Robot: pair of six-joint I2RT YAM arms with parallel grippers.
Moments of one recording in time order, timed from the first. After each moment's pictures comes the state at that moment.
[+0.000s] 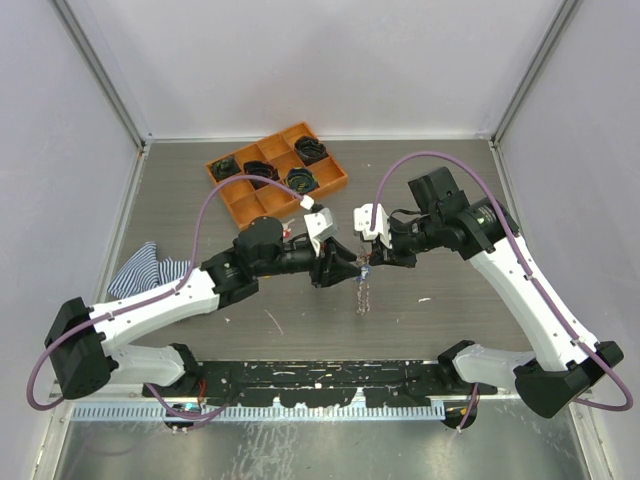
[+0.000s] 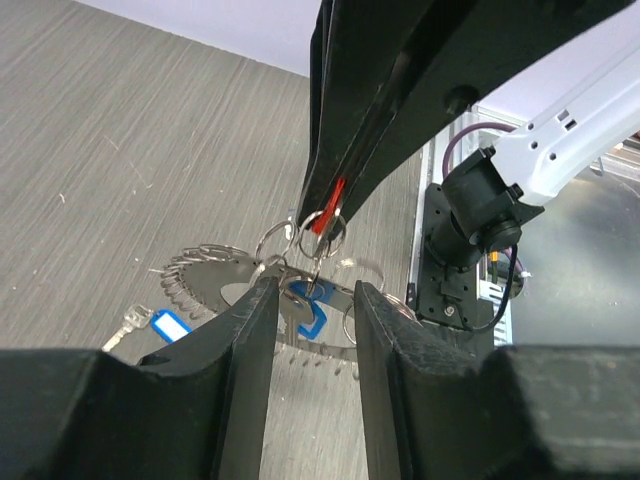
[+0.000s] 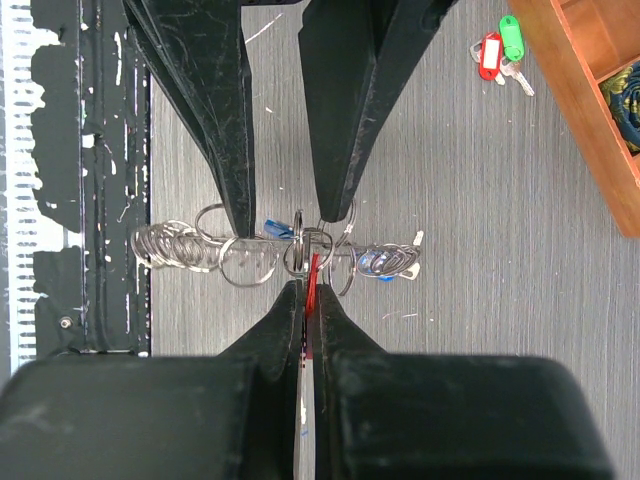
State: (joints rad) left arm -0.96 1.23 0.91 0.21 0.42 -0.15; right arm 0.51 1.18 1.42 -1.20 -0.66 -0.91
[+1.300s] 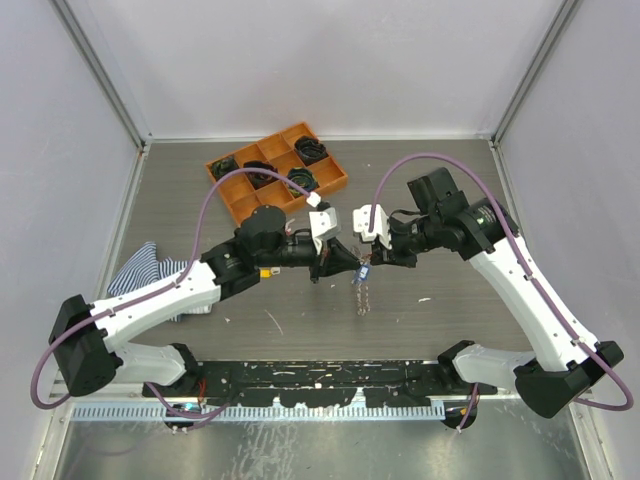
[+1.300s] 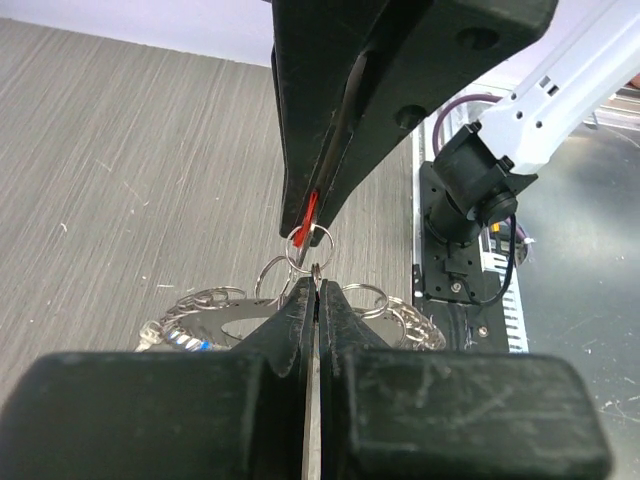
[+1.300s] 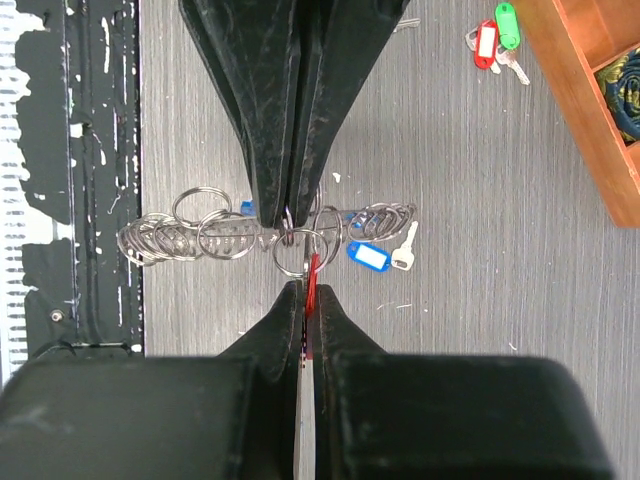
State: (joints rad) left arm -0.93 1.27 1.00 0.12 0.53 -0.03; right arm 0.51 1.18 1.42 -1.20 -0.63 -0.91
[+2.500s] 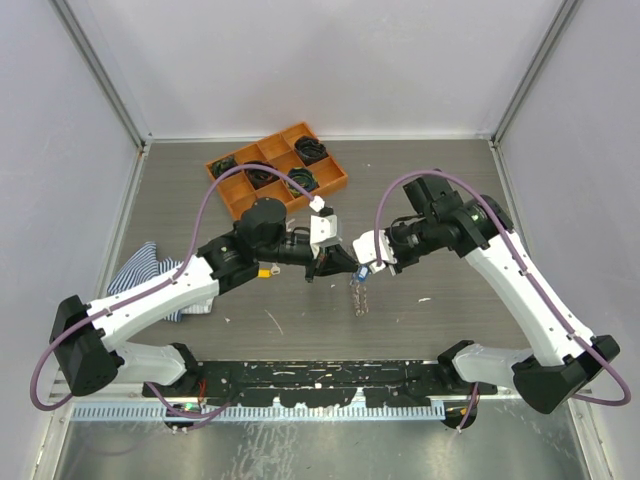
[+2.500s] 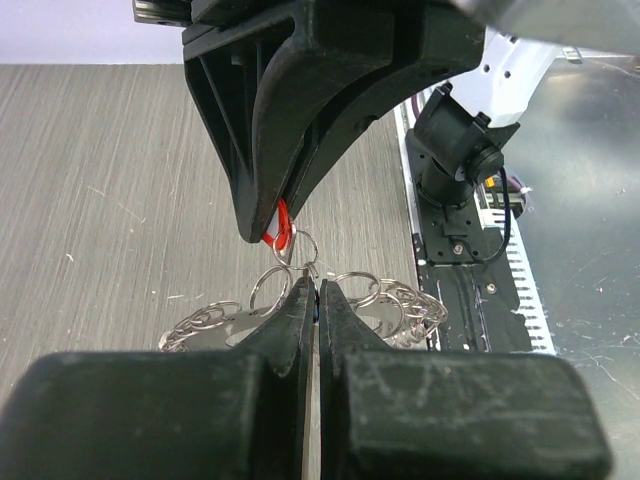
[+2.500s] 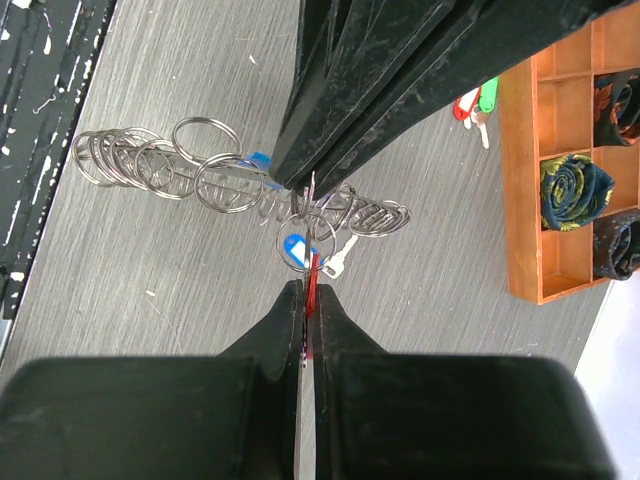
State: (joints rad) left arm -0.91 1.28 1.06 0.00 0.68 0.15; right arm 0.52 1.20 1.43 -1.28 -0.63 -1.37
